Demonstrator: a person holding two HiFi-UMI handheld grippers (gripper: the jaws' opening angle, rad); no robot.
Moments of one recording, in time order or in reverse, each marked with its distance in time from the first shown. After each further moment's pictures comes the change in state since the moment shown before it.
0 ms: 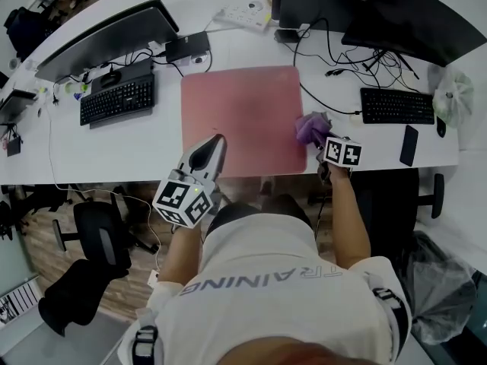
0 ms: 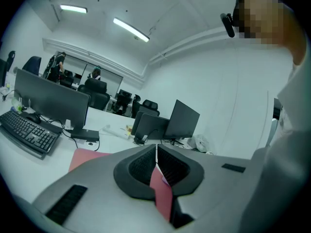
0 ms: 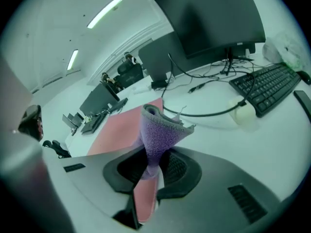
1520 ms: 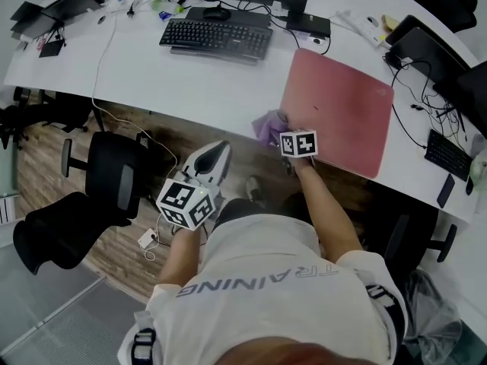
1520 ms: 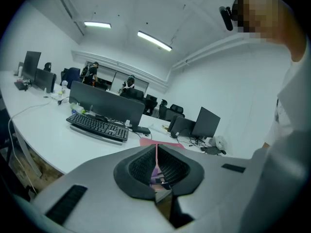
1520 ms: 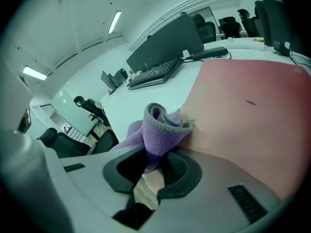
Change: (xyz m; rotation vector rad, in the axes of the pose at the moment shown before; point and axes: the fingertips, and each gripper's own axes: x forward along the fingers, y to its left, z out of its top) left arm -0.289 0.153 -0.050 -0.091 -0.037 0.269; right arm 0.177 0.409 -0.187 -0.374 0.302 0.338
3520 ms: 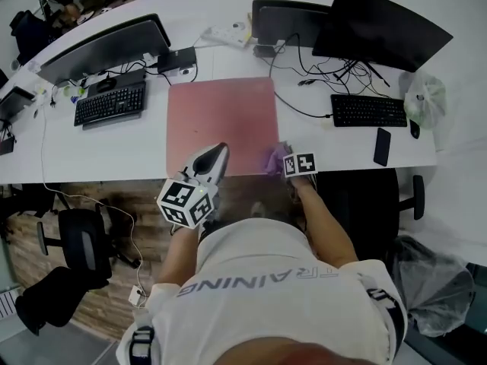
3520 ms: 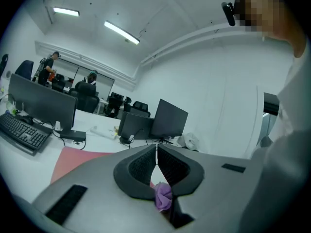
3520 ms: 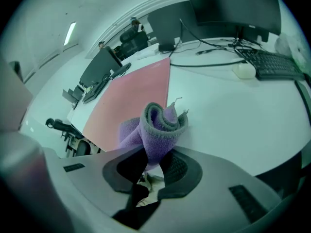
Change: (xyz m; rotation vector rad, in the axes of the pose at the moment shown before) left arm 0.197 -0.306 -0.005 0.146 0.006 -0.337; right arm -0.297 -0.290 -0.137 0.334 0.024 -0.304
